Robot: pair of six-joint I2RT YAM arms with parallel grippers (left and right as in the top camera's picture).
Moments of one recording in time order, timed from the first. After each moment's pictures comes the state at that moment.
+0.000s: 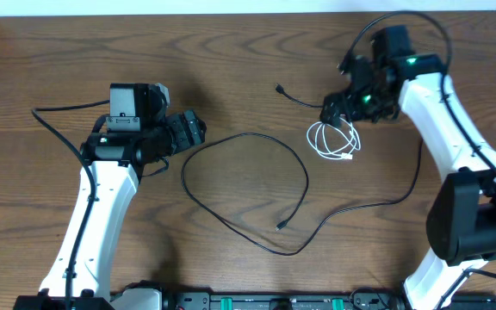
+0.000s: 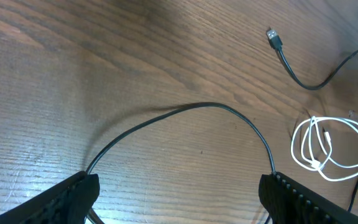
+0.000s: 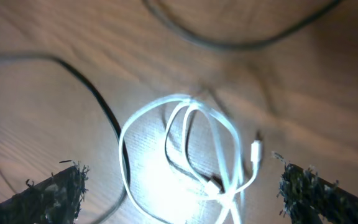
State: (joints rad) left arm -0.04 1.37 1.06 -0.71 0.30 -0.41; right arm 0.16 1.90 1.56 -0.98 -0.32 -0.09
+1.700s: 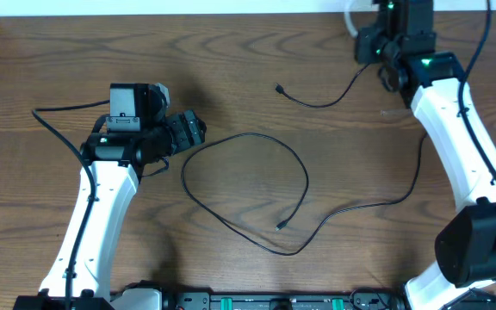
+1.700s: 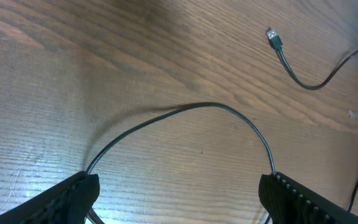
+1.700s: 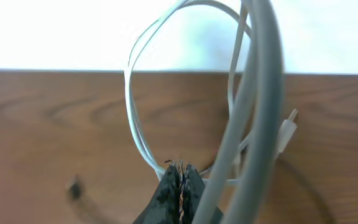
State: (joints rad) left arm -0.04 1.37 1.06 -0.71 0.30 -0.41; right arm 0.15 1.78 1.60 -0.44 0.08 0.12
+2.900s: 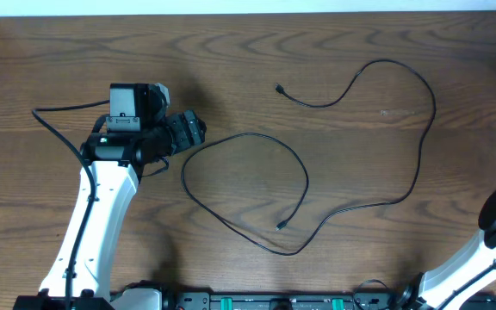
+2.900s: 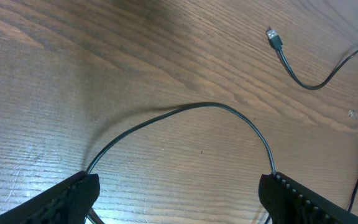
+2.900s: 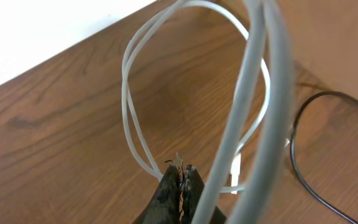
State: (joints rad) left arm -0.04 1.37 1.06 -0.71 0.30 -0.41; right arm -0.47 2.00 1.60 -0.29 0.17 0.15
